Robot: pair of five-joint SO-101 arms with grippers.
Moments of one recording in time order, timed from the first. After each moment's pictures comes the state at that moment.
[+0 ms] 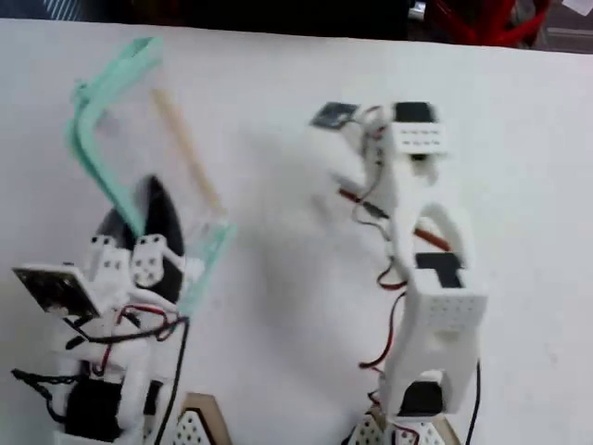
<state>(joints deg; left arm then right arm) 6.7 -104.4 73.9 34.0 10.1 0.6 28.8 -22.1 90.0 56.1</state>
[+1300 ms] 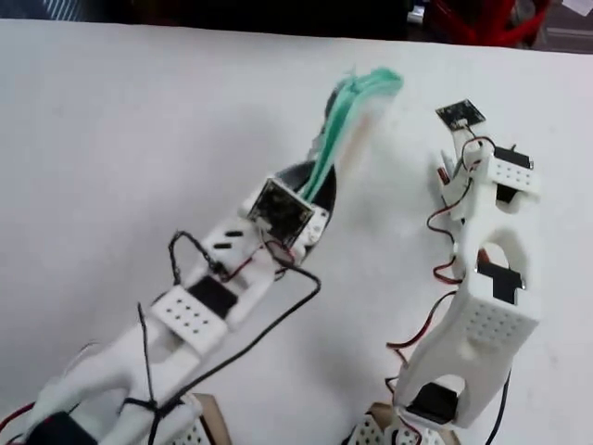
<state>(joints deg) 32.0 -33.2 62.0 -13.8 -9.6 19.0 28.1 -4.6 58.5 41.0</state>
